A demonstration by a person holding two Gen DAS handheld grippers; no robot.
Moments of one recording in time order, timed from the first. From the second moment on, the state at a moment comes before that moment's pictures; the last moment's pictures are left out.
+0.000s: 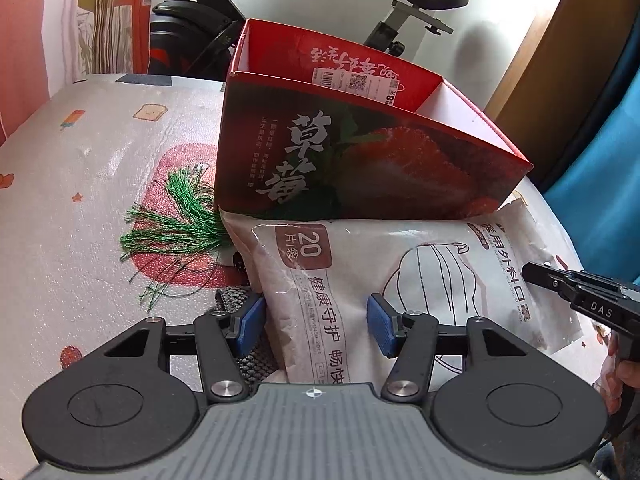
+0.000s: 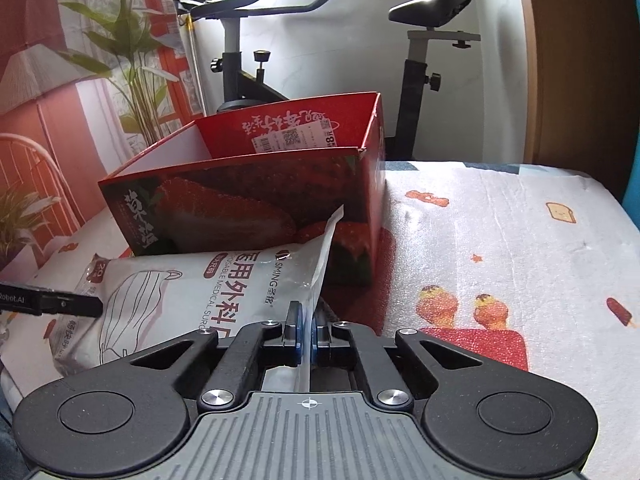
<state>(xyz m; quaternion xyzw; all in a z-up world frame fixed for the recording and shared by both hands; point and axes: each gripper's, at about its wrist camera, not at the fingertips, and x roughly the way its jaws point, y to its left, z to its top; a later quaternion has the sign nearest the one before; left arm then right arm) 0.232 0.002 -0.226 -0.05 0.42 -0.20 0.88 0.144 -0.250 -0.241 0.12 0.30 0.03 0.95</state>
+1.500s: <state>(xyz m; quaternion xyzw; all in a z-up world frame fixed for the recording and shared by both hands) 0.304 -0.011 -0.099 0.00 0.26 -0.23 0.94 0.222 -0.242 -0.085 -0.11 0.19 0.06 0.97</state>
